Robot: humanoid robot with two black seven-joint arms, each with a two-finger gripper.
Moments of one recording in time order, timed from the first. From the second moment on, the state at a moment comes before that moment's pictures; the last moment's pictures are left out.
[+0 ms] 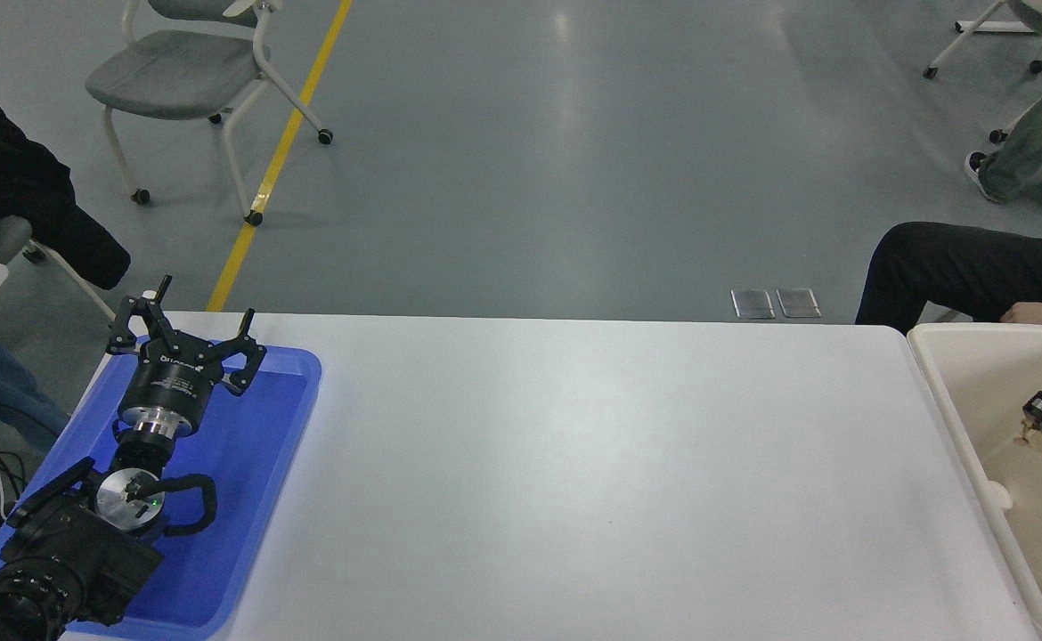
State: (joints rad) left arm -0.64 0.20 -0.89 -0.20 -0.21 -0.79 -0.32; right arm 0.72 -0.53 -0.07 0.19 -0.57 0.15 0.00
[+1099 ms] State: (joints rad) left arm -0.63 0.20 -0.89 -0.20 -0.21 -0.79 -0.32; right arm 0.71 -0.54 0.18 0.22 -0.44 0.14 0.00
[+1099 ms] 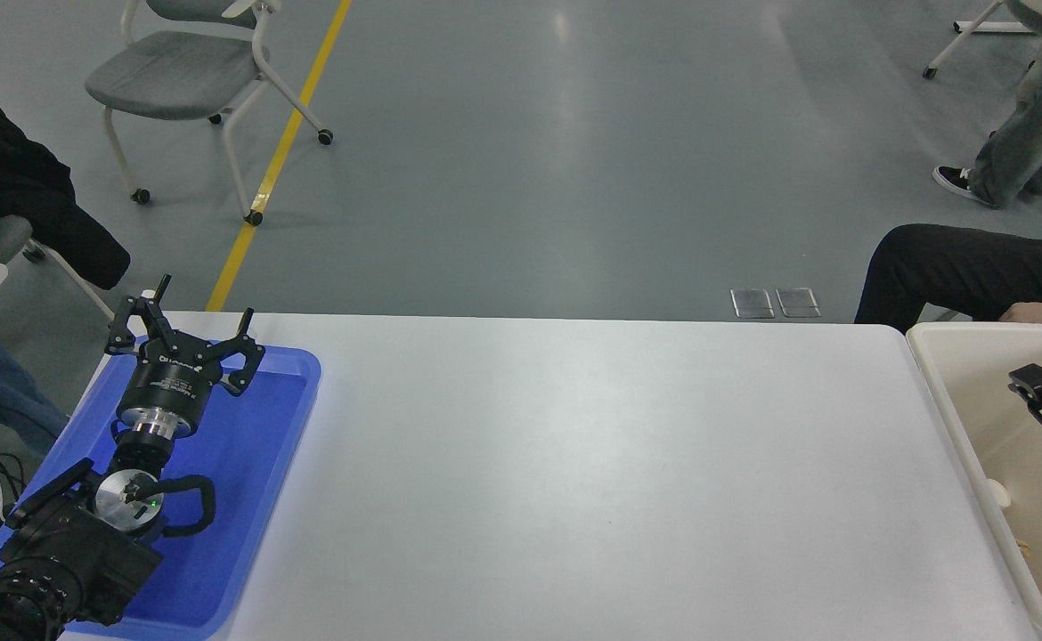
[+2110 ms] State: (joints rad) left arm -0.63 0.20 -0.89 -0.20 -0.21 -0.79 -0.32; right arm 0.64 -0.43 0.74 0.82 0.30 0.22 0.00
